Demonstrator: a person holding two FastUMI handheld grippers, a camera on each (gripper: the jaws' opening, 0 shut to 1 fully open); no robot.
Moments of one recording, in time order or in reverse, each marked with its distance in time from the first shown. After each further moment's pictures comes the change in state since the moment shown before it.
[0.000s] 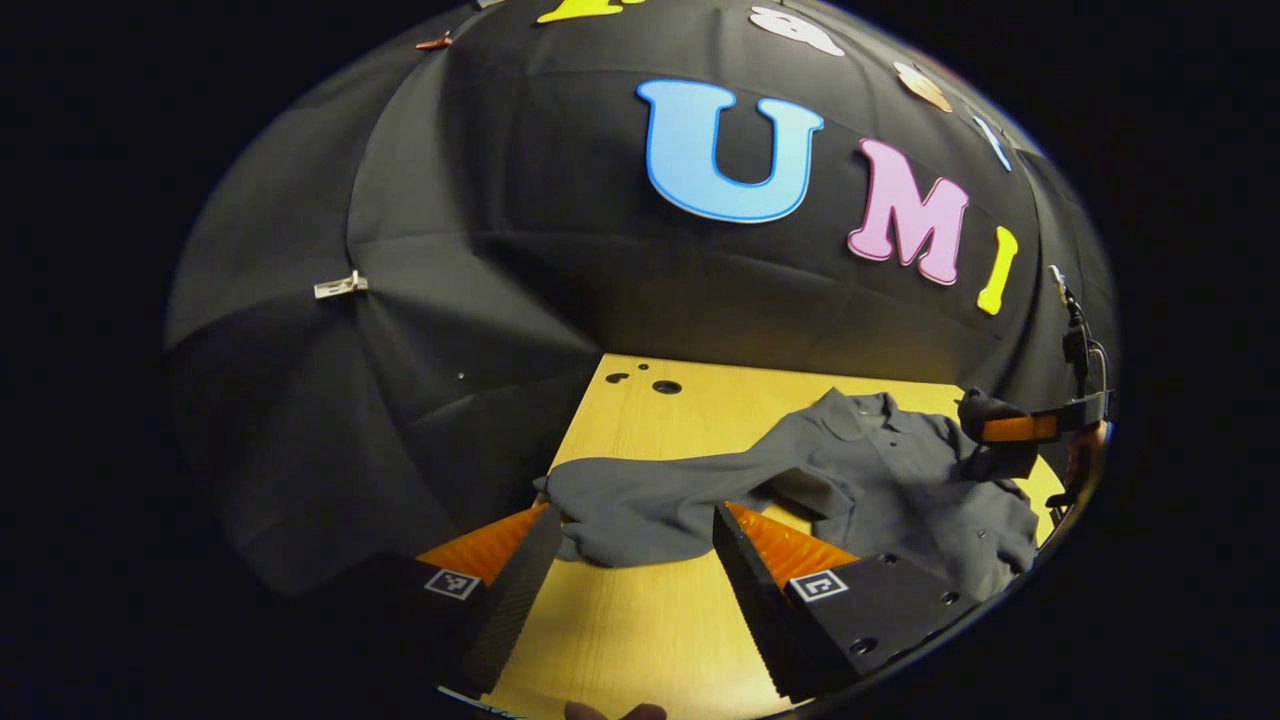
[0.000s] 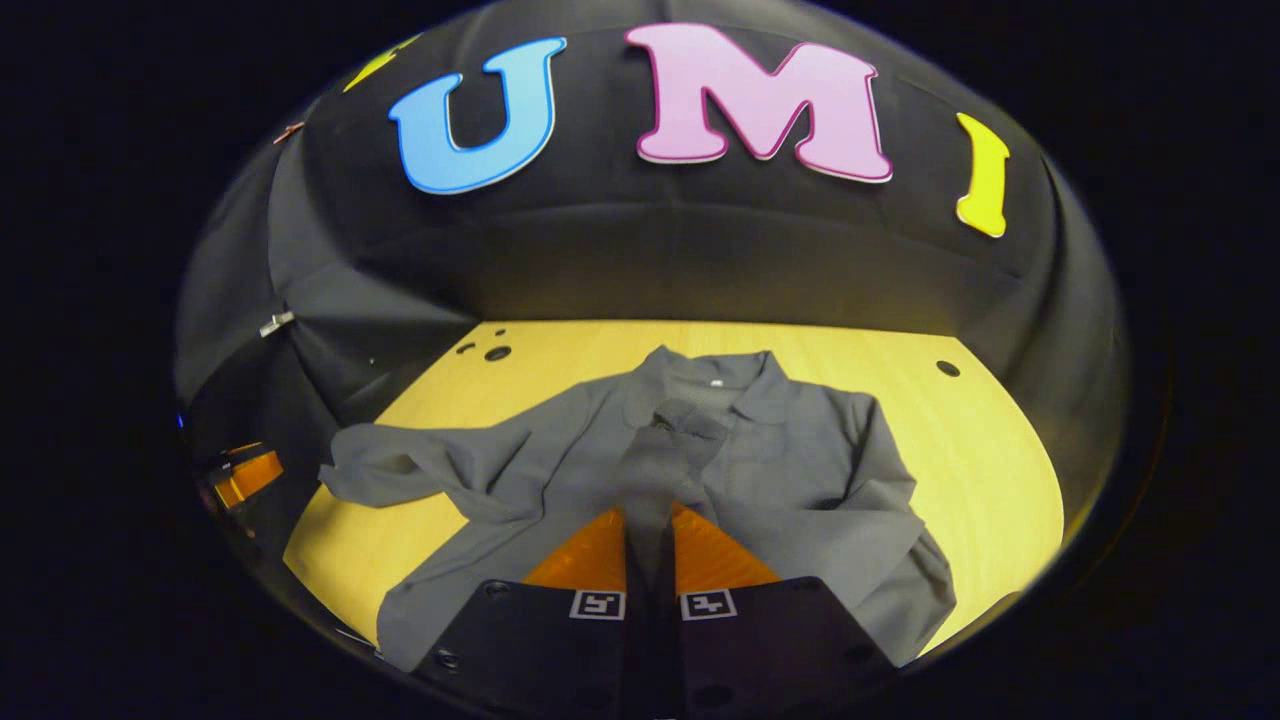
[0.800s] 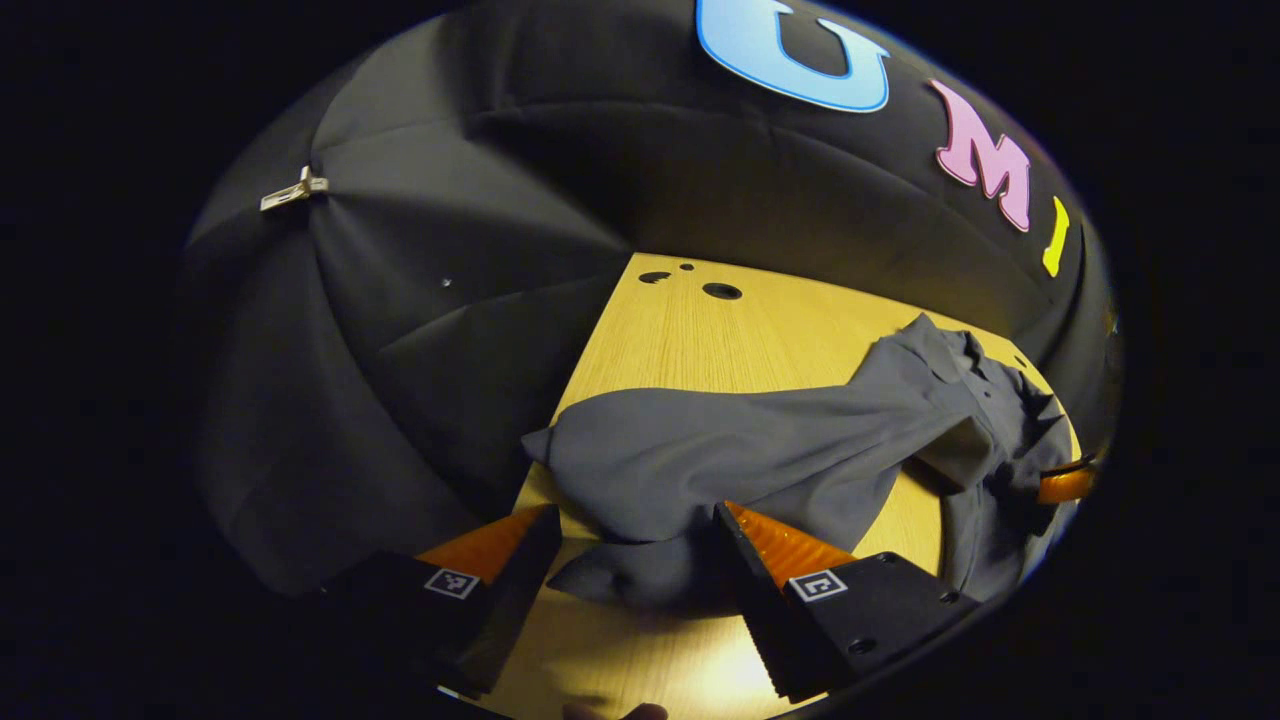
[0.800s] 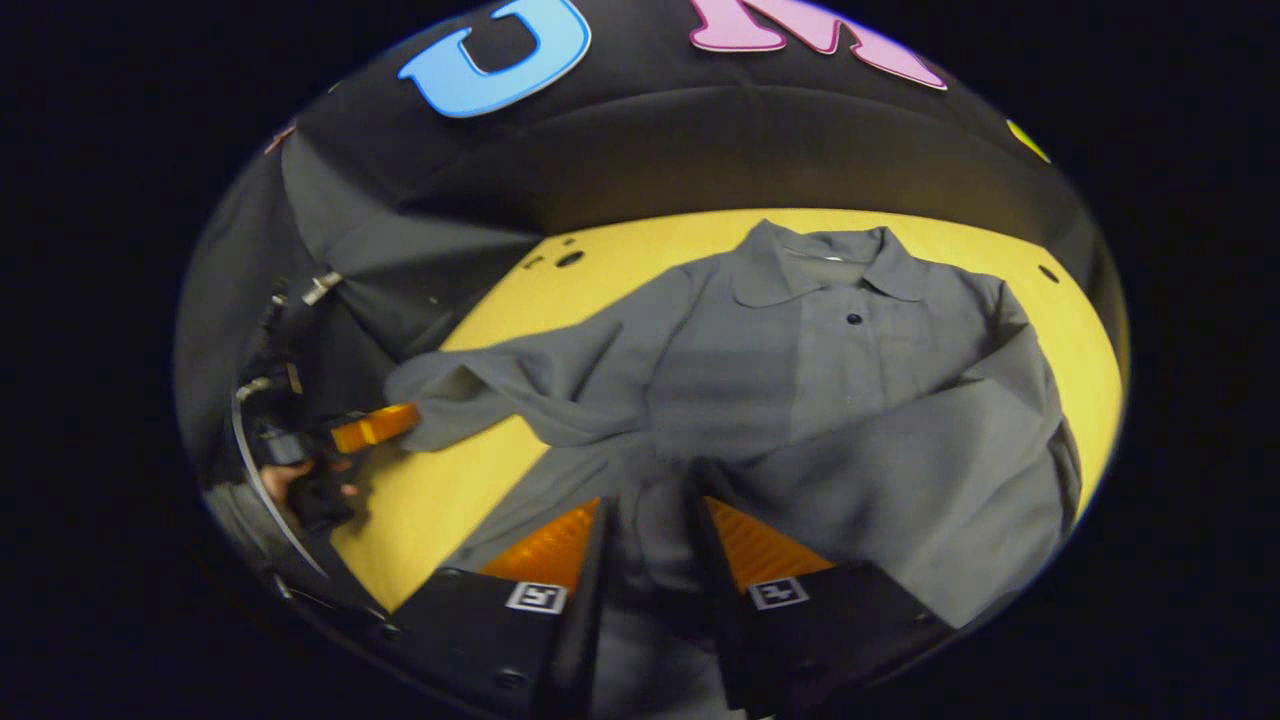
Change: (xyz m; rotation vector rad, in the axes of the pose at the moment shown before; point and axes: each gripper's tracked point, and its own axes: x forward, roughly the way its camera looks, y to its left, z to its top) left arm 0.119 0.036 -0.063 0.014 0.233 0.051; right arm 0.013 0.101 -0.066 0.148 0.189 0.315
